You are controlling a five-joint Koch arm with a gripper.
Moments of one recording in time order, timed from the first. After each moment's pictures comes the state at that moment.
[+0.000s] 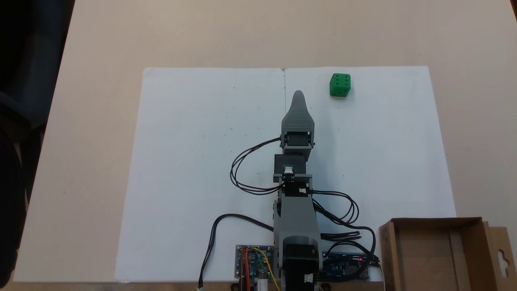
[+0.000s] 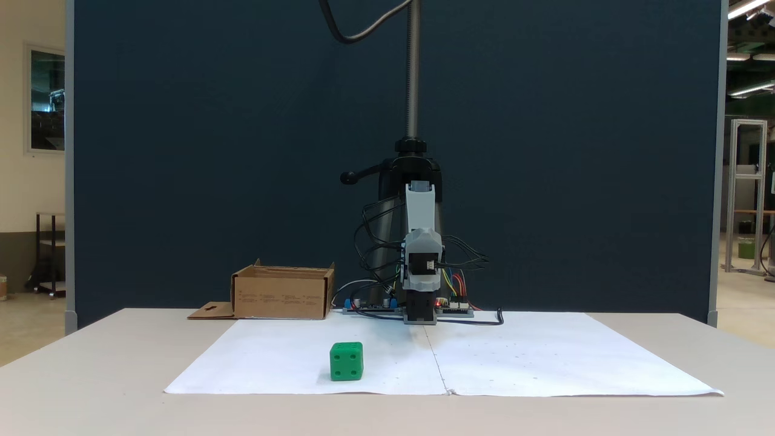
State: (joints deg) arm 1.2 129.1 175.1 -69.5 2.0
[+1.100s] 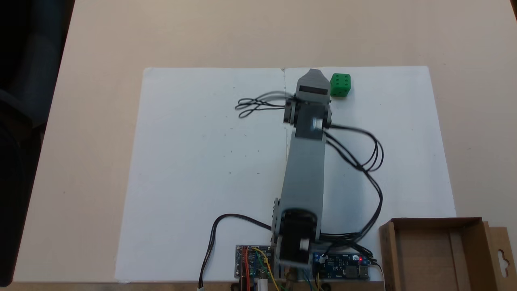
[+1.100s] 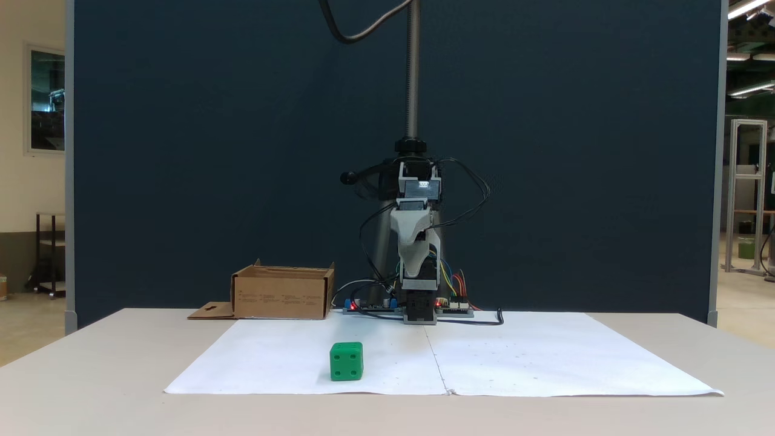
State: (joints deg) arm 8.4 112.0 107.4 35.3 1.8
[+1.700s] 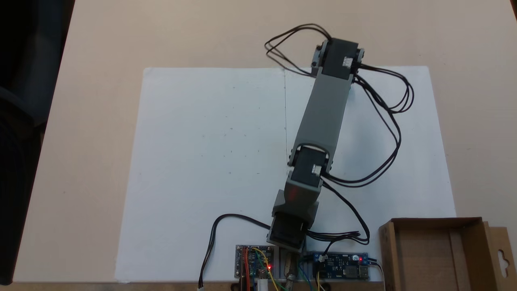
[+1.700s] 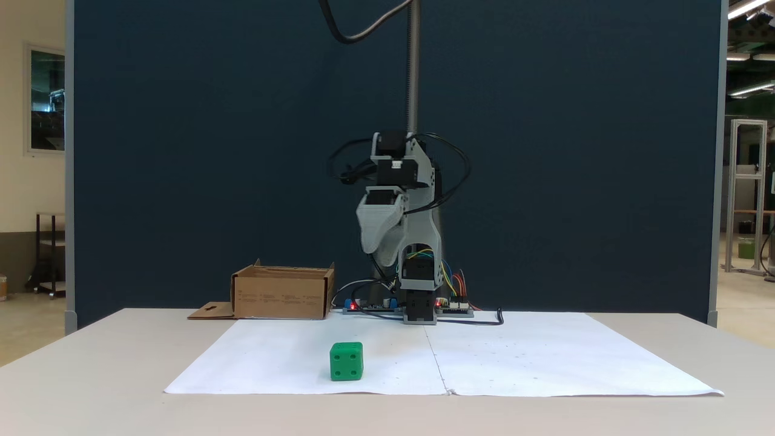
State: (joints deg) arm 17.7 82.7 65.7 66.5 1.8
